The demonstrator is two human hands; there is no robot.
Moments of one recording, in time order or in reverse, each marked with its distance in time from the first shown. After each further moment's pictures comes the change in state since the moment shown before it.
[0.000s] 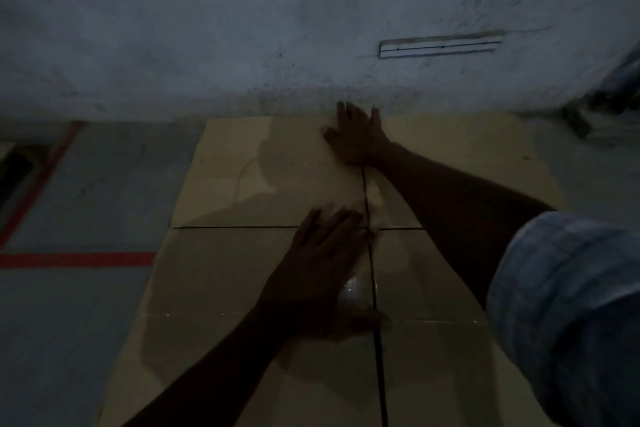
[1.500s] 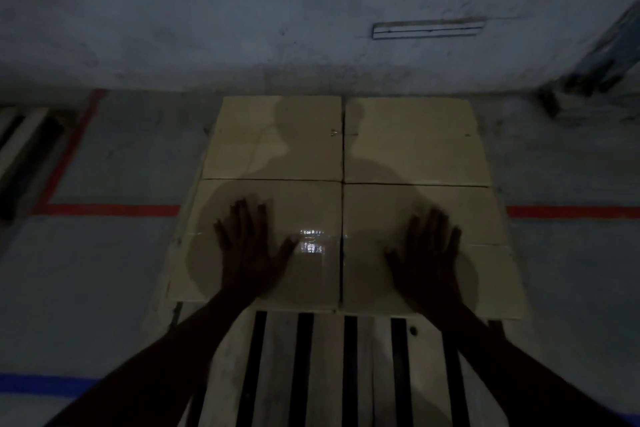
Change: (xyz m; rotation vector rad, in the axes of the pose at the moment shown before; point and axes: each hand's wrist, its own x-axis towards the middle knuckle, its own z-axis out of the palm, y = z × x) left_hand -0.102 0.034 -0.034 0.161 -0.131 -0.792; right_hand -0.368 0.040 0.030 -0.159 0.160 0.171
